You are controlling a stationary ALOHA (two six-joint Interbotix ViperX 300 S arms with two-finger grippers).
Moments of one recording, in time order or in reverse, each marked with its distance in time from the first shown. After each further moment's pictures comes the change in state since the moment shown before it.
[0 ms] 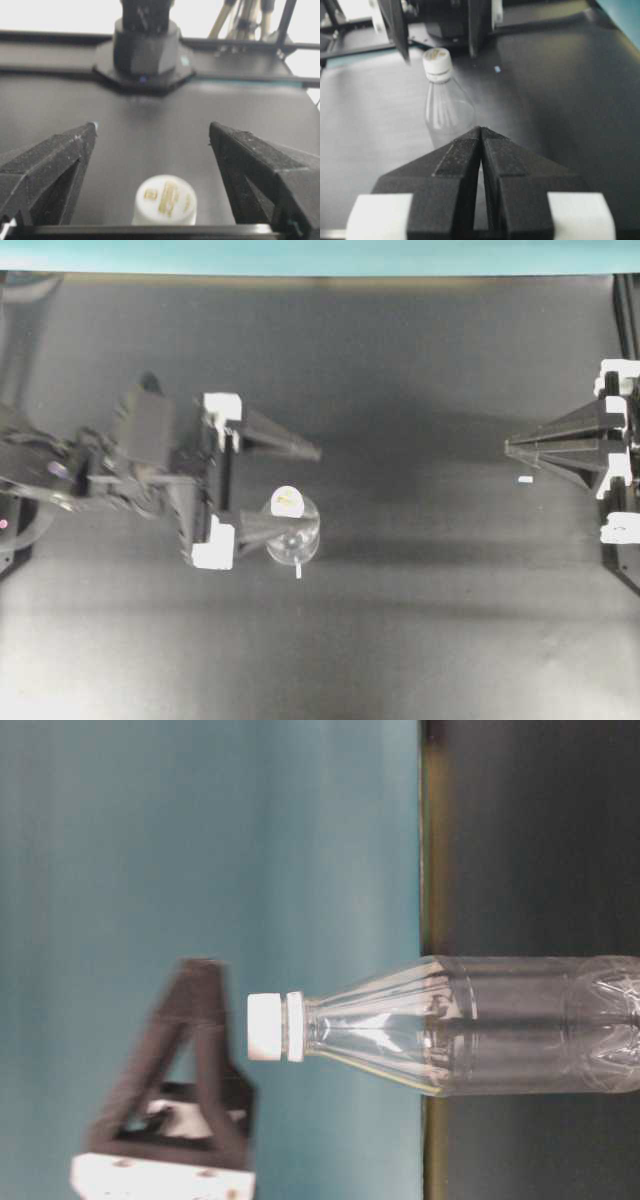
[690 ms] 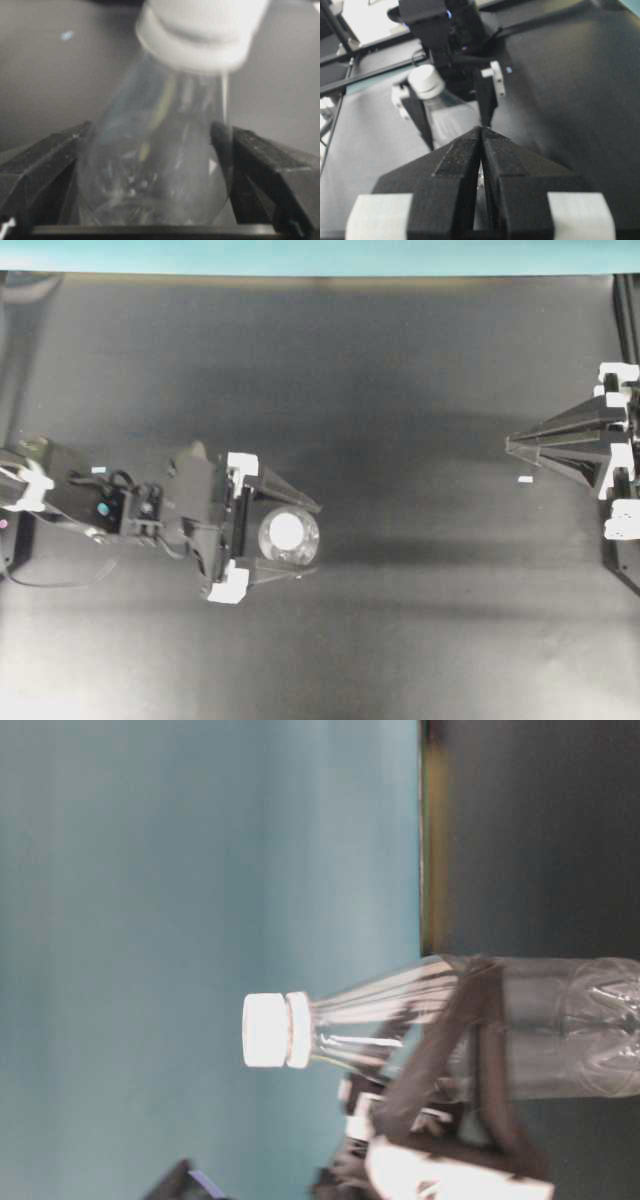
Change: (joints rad) left arm -0.052 0.299 0.041 0.000 -0.147 -0.006; right arm -0.008 -0.002 -0.009 0.000 0.002 0.143
